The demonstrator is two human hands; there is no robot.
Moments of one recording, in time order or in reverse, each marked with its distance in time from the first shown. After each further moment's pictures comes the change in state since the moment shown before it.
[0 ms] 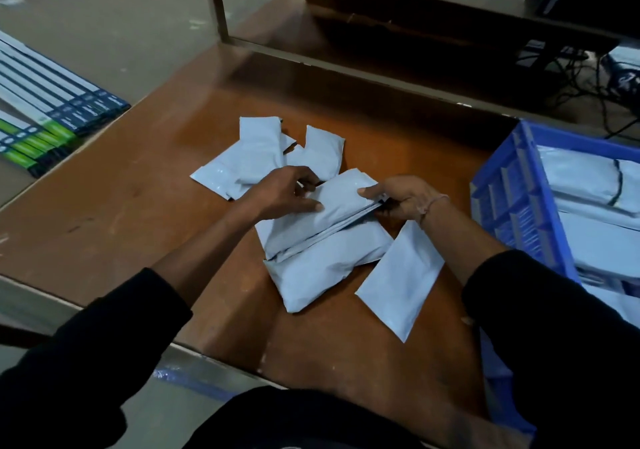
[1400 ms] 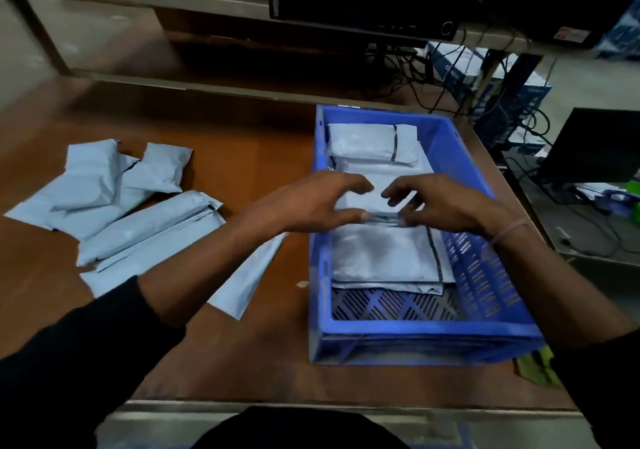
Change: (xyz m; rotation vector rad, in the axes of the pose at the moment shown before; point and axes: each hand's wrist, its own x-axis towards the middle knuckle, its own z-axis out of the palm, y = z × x) left_hand 0.007 0.348 0.168 0.282 -0.232 0.581; right_hand -0.191 0.106 -0.338 -1.033 0.211 -0.505
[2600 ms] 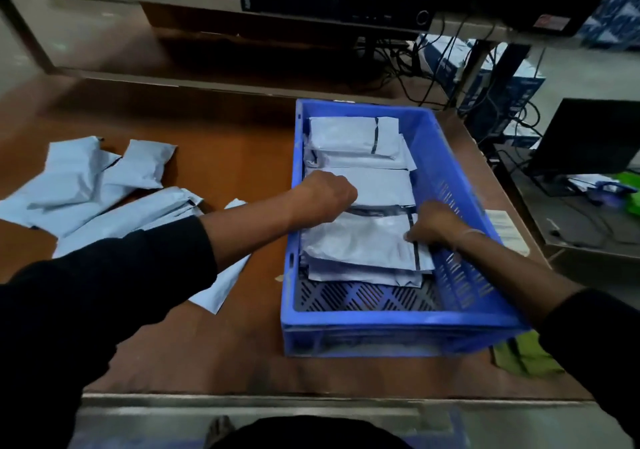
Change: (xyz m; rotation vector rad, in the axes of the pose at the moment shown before) left_hand 0.074 0.010 0.048 0.716 -0.287 -0.035; right_hand 0.001 0.066 0.044 -0.182 -0.011 0.536
